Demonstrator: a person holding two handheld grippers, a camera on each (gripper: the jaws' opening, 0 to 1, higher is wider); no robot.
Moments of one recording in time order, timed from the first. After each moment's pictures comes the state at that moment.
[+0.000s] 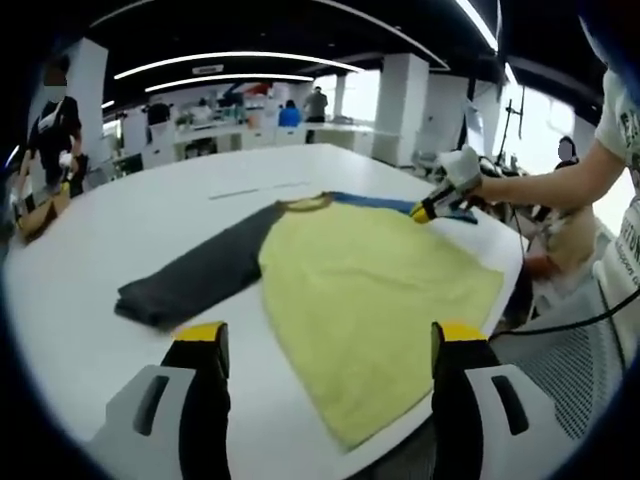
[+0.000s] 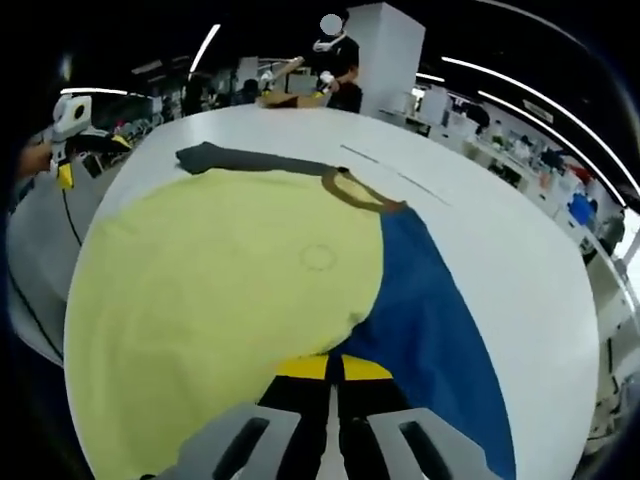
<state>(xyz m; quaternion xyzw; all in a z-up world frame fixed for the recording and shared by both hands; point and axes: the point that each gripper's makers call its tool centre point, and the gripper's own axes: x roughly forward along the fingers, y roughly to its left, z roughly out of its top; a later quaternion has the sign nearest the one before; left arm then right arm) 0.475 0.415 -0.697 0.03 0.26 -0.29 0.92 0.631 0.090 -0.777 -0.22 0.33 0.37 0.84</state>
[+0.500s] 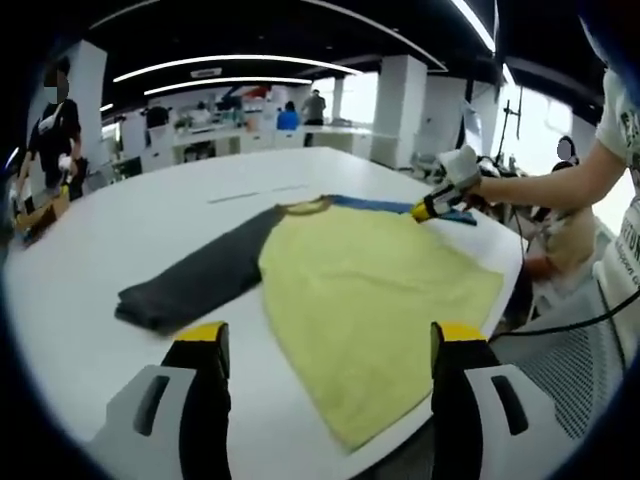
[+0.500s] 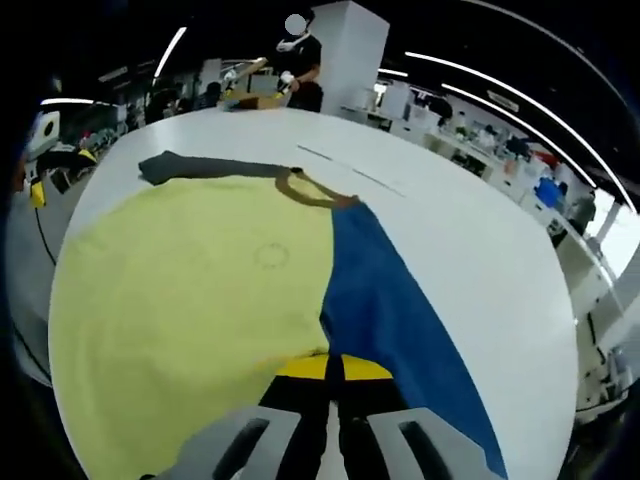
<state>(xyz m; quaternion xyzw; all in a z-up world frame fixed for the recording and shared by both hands) 0.476 0.414 -0.695 0.03 0.26 -0.29 0.92 0.638 0.070 -0.769 -0.20 0.33 0.30 0.87</state>
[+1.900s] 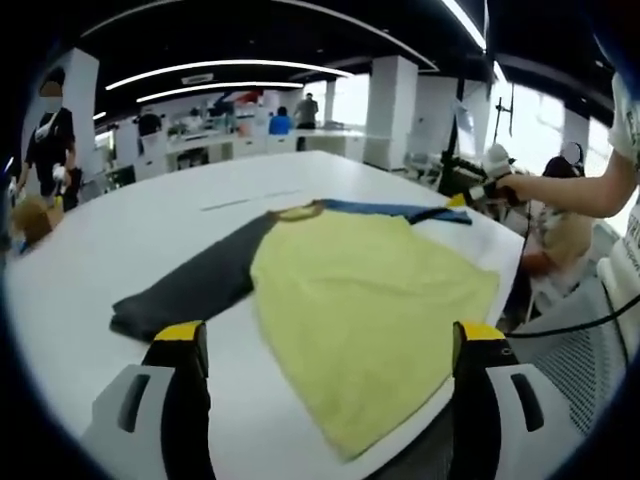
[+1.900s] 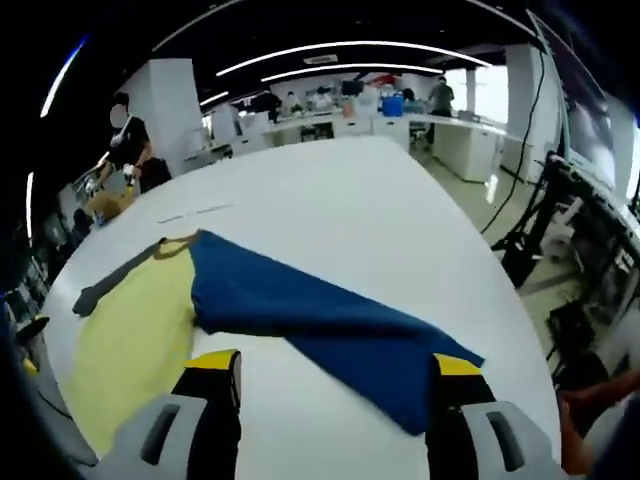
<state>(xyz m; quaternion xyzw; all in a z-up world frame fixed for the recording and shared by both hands) 0.481 0.408 -0.696 0.04 0.25 -0.30 0.92 0.578 -0.103 -0.744 0.06 0.36 0.02 0.93</state>
